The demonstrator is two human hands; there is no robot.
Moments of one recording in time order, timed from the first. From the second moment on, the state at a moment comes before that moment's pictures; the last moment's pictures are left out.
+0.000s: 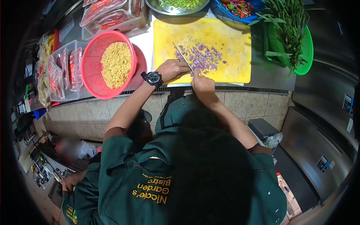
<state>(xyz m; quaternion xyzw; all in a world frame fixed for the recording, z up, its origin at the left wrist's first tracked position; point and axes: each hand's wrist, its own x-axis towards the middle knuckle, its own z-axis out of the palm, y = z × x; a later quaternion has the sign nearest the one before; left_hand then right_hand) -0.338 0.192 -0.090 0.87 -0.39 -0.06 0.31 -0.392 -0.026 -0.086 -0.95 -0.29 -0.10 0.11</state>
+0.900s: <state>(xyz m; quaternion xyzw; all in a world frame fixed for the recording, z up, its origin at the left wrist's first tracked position) -0.387 0.184 -0.089 0.89 -0.10 0.08 0.43 -0.379 -0.028 -0.075 -0.91 -0.35 -0.14 0.16</state>
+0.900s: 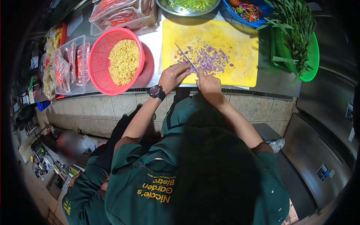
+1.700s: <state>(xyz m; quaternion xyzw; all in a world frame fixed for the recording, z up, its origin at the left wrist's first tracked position) -0.374 0.189 -0.098 0.90 -0.22 0.04 0.37 -0.374 -0.037 -0.047 -0.94 -0.34 -0.01 0.07</state>
